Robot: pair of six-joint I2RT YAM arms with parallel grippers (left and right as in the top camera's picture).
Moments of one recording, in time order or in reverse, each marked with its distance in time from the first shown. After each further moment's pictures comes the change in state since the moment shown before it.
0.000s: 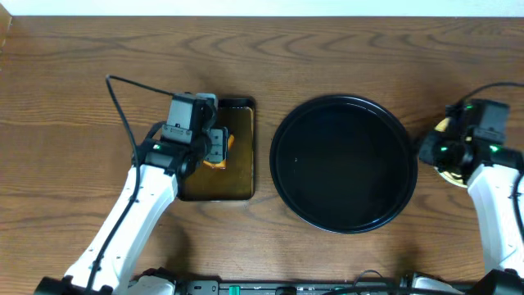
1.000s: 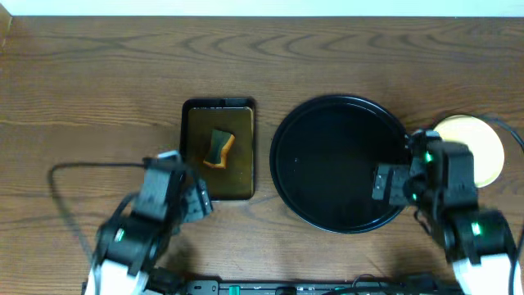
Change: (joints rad) left arm -0.046 -0.552 -0.209 -0.370 -0.111 -0.317; right arm 0.362 -0.528 -0.114 -0.182 0.222 0.039
